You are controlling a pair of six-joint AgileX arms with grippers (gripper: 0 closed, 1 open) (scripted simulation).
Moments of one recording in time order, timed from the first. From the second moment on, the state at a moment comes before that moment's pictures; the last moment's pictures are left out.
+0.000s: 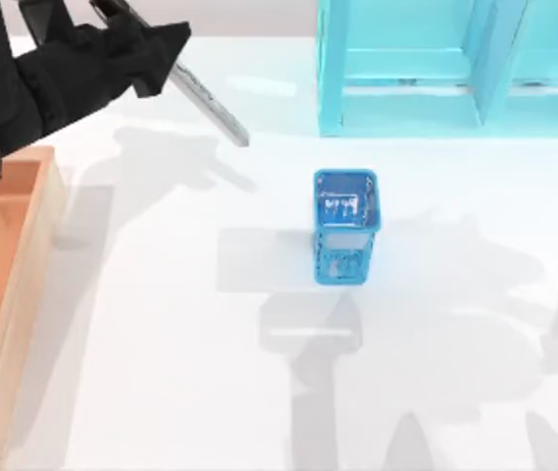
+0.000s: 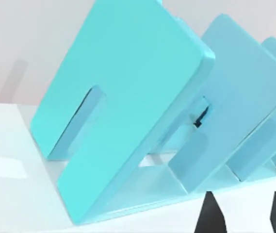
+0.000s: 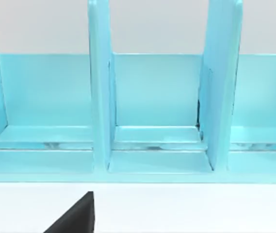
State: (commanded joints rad) left arm -0.23 1.58 0.88 0.51 0.51 -0.45; right arm 0.00 0.00 0.00 0.00 0.00 0.00
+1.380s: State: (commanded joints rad) left arm 0.09 1.70 1.49 -0.78 0.90 1.28; right arm 0.00 0.00 0.00 0.00 0.00 0.00
